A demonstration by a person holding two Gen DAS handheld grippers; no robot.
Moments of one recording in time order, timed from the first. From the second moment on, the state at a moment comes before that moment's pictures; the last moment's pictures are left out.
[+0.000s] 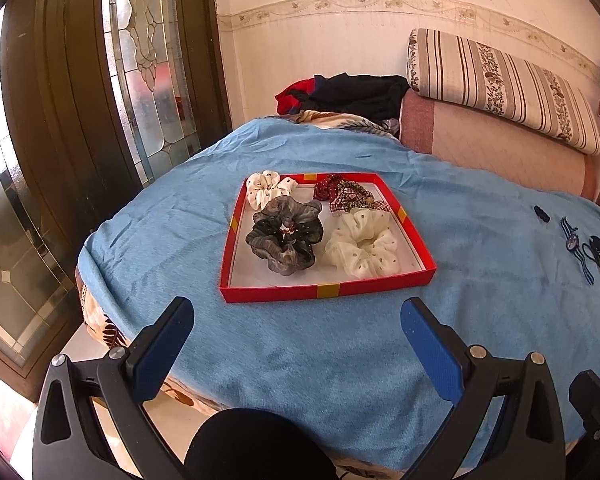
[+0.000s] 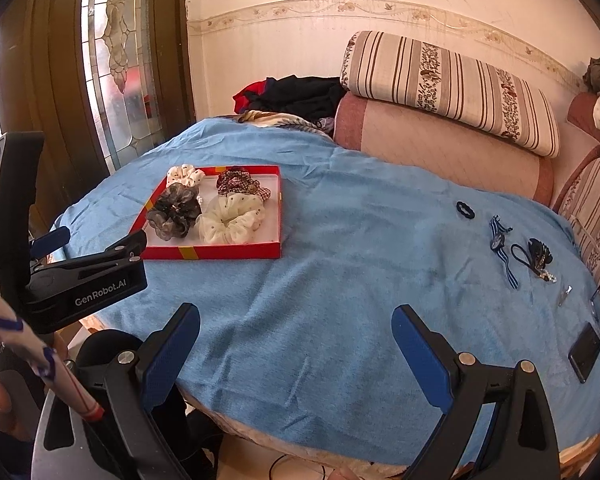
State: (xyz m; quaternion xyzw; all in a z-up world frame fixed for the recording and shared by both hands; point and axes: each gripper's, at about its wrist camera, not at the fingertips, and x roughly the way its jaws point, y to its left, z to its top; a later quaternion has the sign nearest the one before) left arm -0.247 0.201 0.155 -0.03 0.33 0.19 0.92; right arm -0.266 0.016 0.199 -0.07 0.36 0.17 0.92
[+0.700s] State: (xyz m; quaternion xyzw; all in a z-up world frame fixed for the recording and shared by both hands) left arm -0.245 0.189 0.153 0.00 0.34 0.18 0.92; right arm -0.262 0.000 0.196 -0.04 0.36 0.16 0.92
